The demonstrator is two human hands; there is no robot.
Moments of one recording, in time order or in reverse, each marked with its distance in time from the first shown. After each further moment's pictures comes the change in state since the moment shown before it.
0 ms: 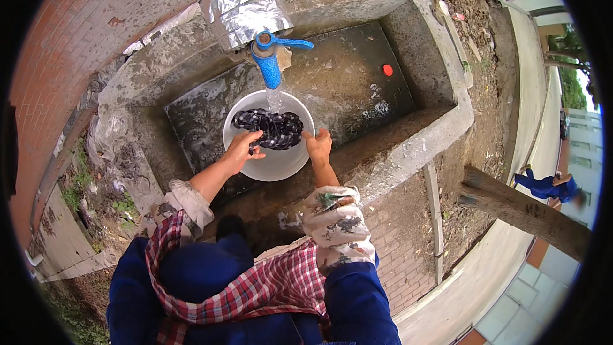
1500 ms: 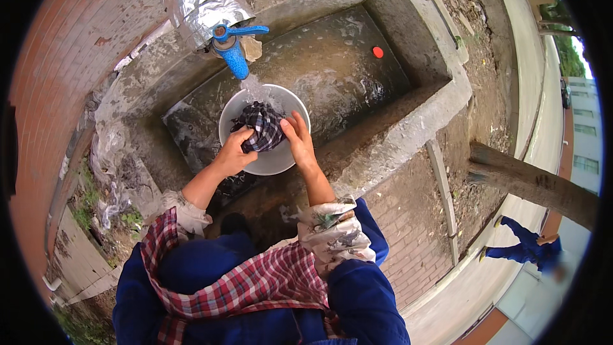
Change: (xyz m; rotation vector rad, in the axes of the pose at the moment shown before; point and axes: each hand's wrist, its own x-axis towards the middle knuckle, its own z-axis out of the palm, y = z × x) left_hand -0.035 0.022 0.014 0.739 -0.244 0.809; right_hand -0.069 -0.081 -0.028 0.589 -0.425 0.077
